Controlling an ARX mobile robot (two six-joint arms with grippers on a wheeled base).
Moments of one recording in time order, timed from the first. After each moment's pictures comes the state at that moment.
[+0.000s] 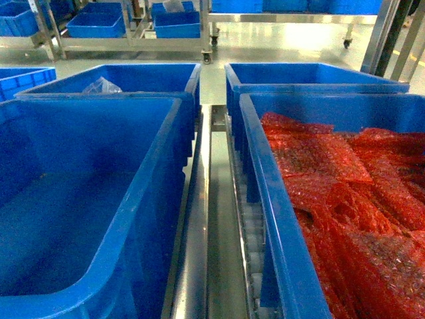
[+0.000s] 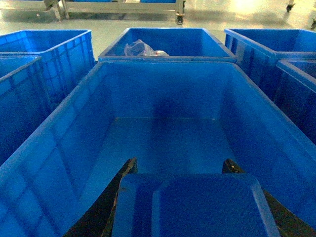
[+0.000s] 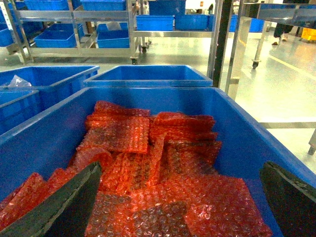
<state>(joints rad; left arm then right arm) -0.32 0.29 0.24 -0.17 -0.35 -0.06 0.00 0.01 0.01 -0.01 0.00 0.00</state>
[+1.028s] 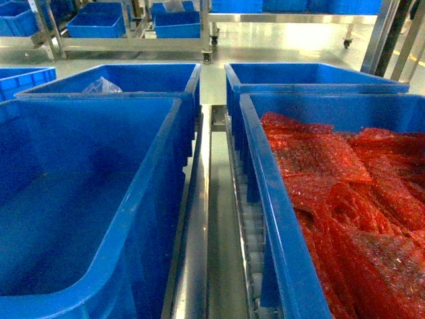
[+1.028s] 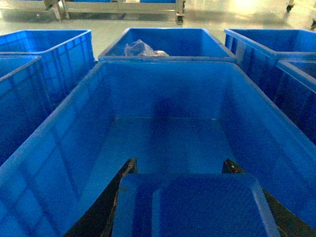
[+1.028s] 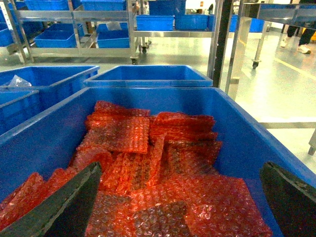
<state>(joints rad) -0.32 0.29 0.24 -0.17 -0.35 -0.06 0.00 0.01 0.01 -0.01 0.00 0.00</state>
